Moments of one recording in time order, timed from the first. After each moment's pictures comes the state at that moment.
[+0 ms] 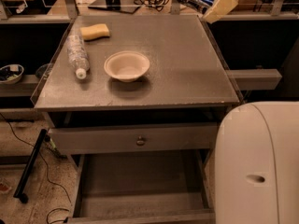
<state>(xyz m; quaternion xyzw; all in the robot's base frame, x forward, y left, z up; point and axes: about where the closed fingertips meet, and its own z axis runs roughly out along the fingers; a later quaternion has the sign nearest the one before) 0.706 -0.177 1.030 -0.61 0.70 0.03 0.37</state>
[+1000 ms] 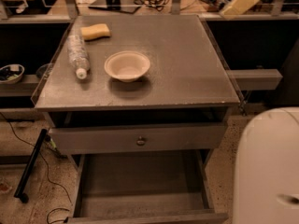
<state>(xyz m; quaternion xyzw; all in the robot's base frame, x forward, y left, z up) 0.674 -0.207 1.052 -0.61 0.69 0.03 0.38</state>
